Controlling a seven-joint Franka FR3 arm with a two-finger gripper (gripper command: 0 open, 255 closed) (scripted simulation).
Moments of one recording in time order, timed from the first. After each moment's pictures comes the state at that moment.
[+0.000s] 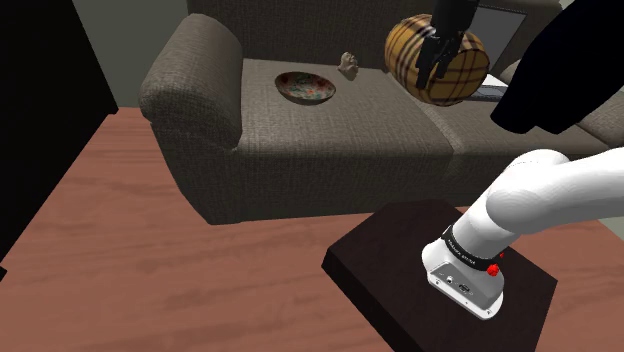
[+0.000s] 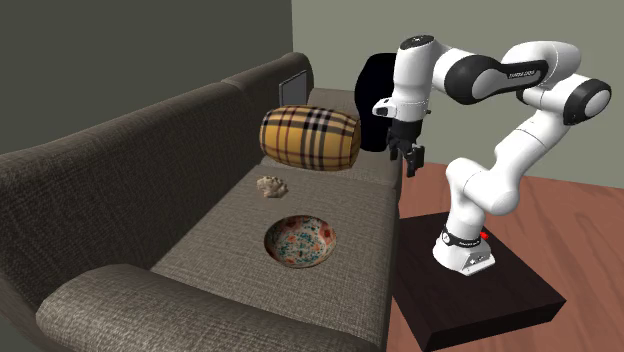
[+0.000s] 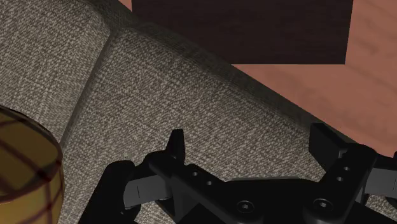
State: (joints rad) arm 0.00 -0.74 0.02 -2.32 -0.05 1.47 -0.05
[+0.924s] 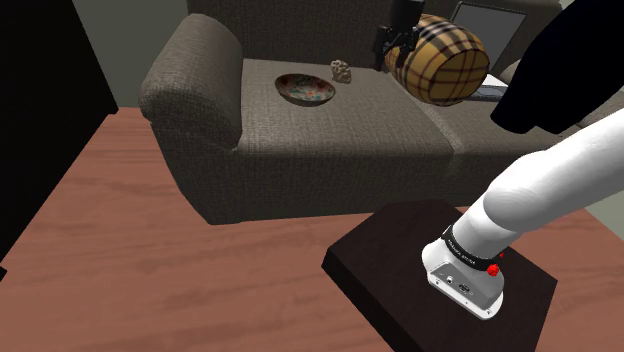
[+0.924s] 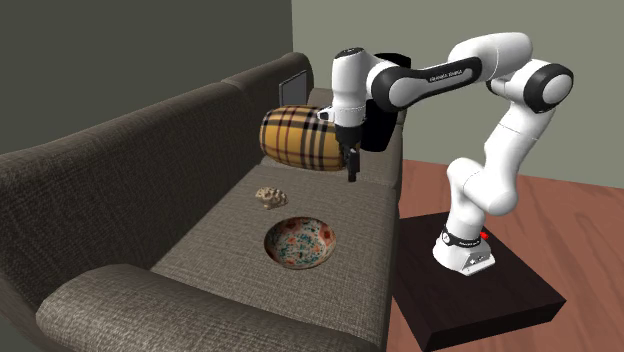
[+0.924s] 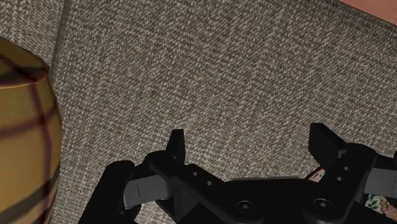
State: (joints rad) arm -0.06 -0.33 -0.07 -2.09 -0.01 1.70 -0.02
